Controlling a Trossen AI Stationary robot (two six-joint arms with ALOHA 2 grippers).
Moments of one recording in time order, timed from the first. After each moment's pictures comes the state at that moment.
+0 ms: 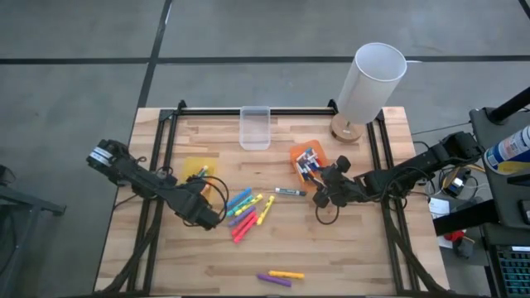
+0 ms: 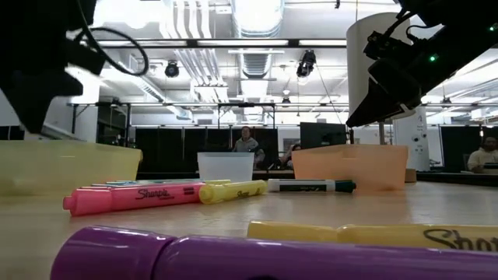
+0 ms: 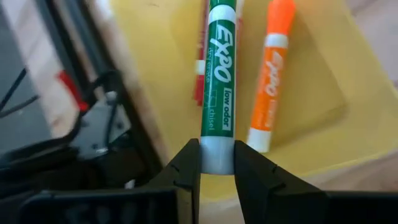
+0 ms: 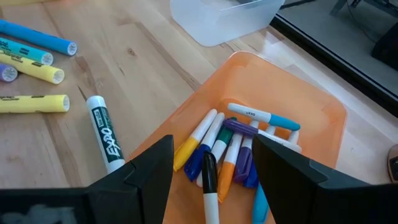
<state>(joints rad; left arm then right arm) -0.48 1.50 0.98 -1.43 -0.27 -1.51 0.30 1.23 0.52 -0.15 0.79 0.57</state>
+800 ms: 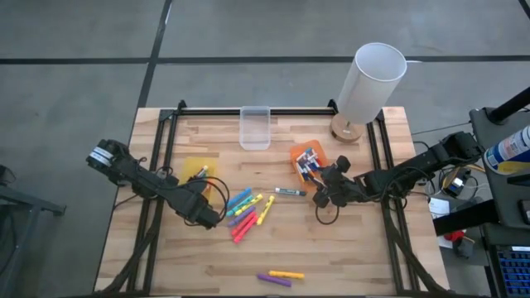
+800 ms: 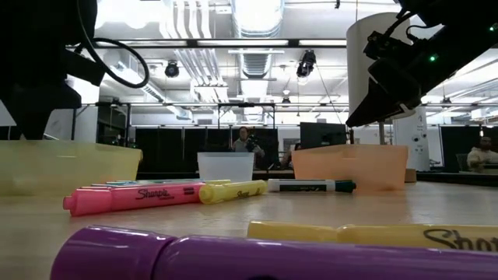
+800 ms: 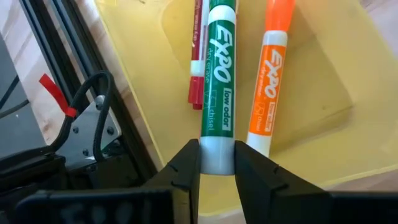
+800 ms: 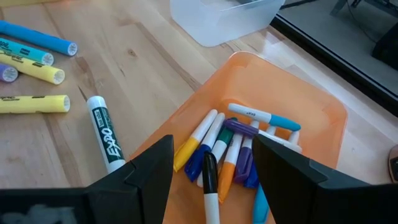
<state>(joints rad) -0.46 1.50 0.94 -1.37 -0.27 -1.49 0.30 1.23 0.52 -0.15 0.79 0.57</state>
